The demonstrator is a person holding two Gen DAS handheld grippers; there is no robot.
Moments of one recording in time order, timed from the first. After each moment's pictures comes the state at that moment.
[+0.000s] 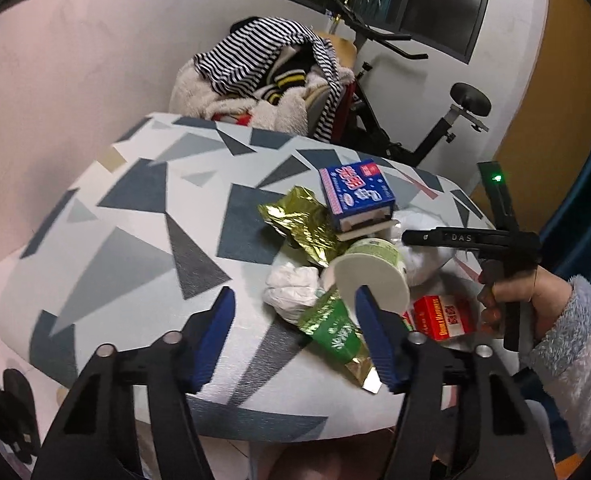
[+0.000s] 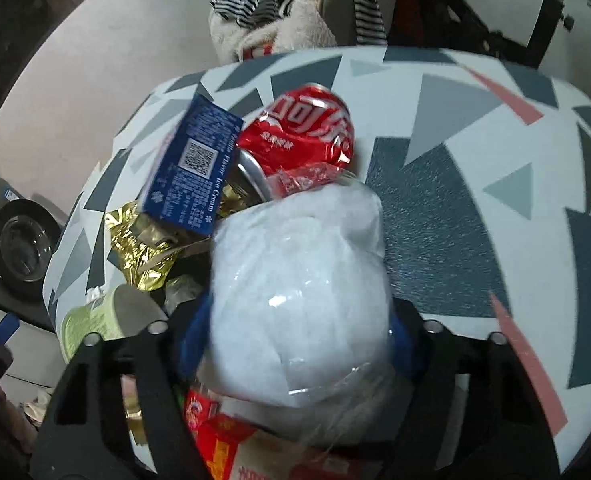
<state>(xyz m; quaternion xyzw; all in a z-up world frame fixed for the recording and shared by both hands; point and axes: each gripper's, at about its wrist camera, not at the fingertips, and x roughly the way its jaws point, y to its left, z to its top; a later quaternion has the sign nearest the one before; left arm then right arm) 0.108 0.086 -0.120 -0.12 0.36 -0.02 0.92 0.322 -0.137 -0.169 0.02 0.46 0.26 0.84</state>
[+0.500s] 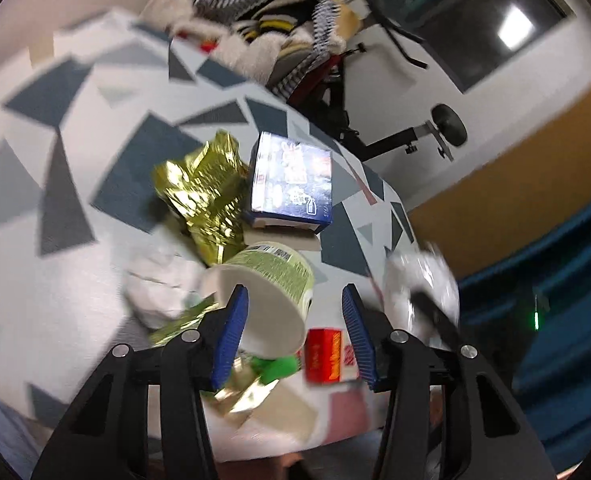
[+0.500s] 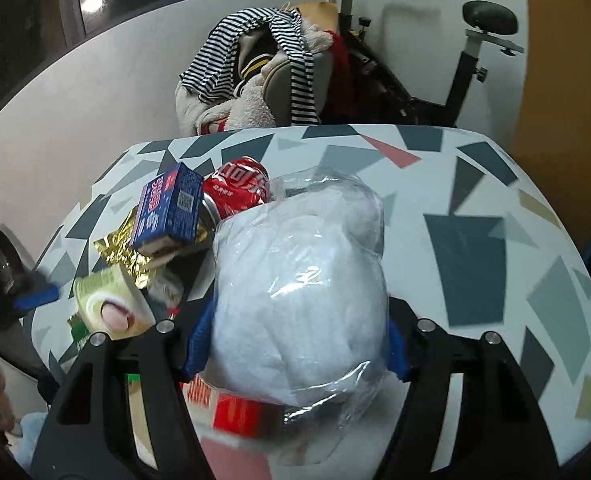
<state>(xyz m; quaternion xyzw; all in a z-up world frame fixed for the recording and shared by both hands) 0.190 0.064 -0.147 -0.34 0.42 -0.11 0.84 0.233 -0.217 -0.130 0.03 0.35 0.17 0.92</state>
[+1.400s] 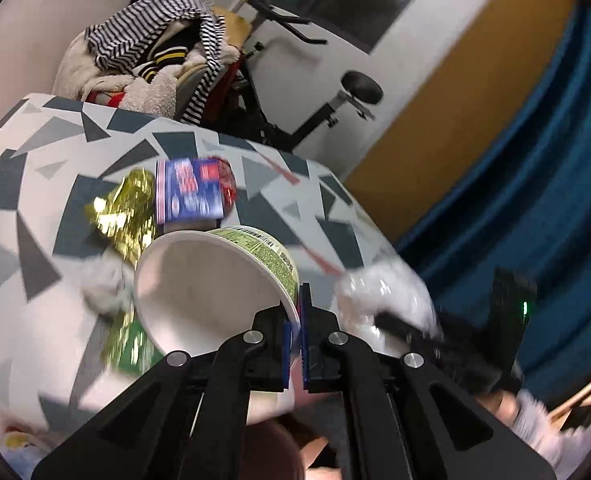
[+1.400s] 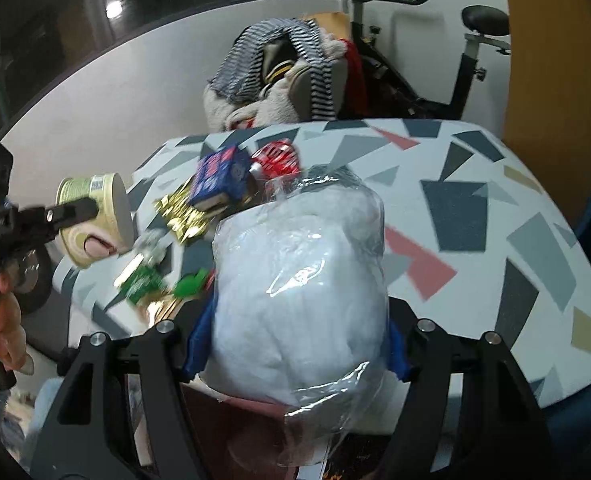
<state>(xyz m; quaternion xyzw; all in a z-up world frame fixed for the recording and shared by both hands) 0.109 0.015 -0.091 -0.19 0.36 -0.23 0.88 0.131 -0.229 -0.125 0.03 0.34 0.21 0.92</state>
